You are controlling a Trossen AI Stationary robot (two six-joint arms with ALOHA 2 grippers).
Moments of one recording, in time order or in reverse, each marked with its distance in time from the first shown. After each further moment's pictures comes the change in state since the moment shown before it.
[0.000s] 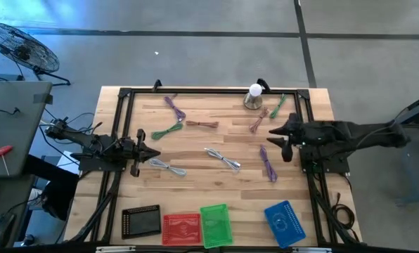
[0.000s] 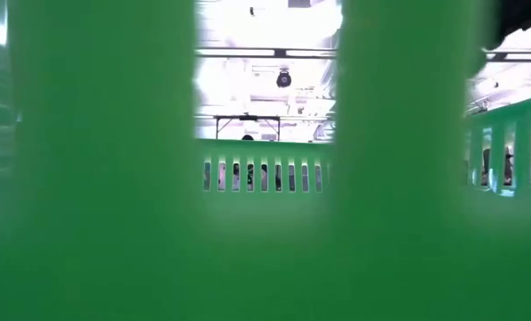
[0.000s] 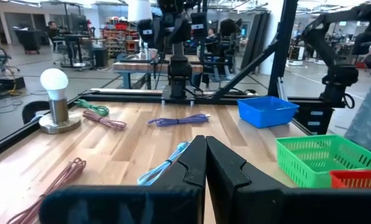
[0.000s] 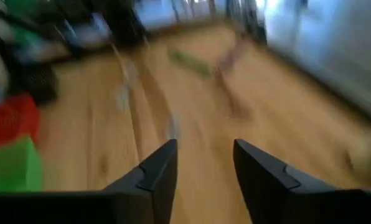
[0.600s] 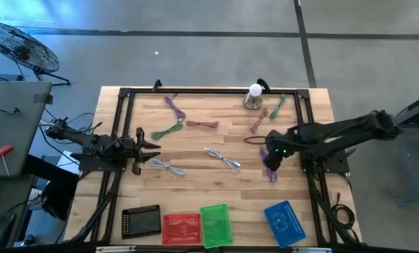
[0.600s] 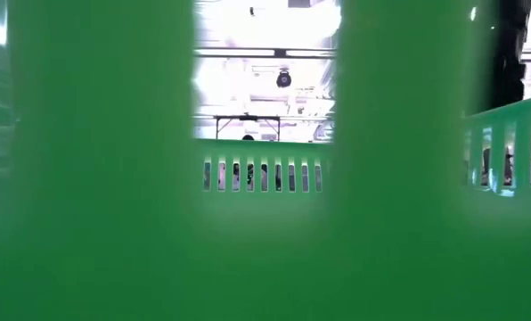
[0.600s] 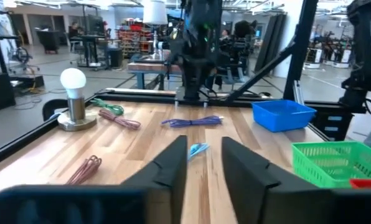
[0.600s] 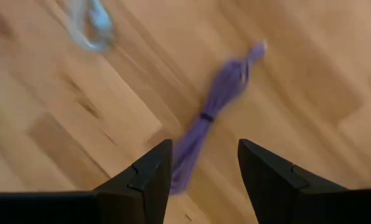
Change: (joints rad) left arm 0.000 0.000 0.000 0.004 -0.071 -0.007; right arm 0.000 0.537 0.156 -0.409 -0.242 0.479
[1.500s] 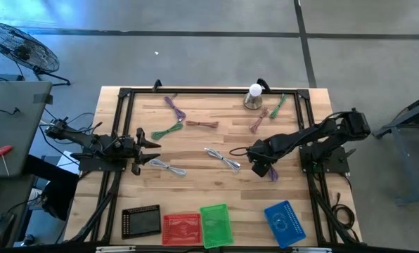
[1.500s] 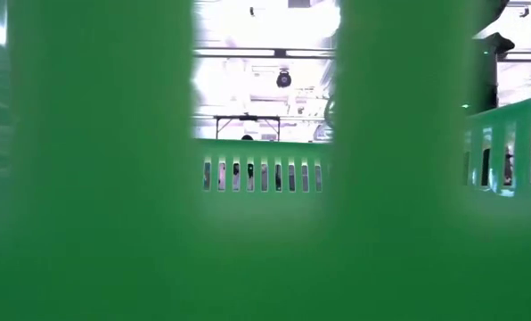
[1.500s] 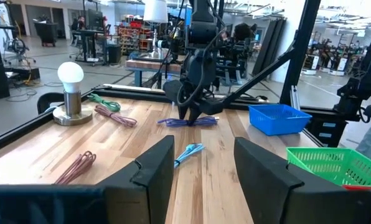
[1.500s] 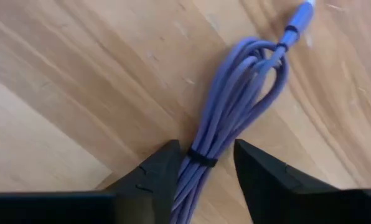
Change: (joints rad) left arm 0.000 0.000 0.000 0.000 0.011 -0.047; right arm -0.019 0.446 -0.066 0.233 0.048 -0.061
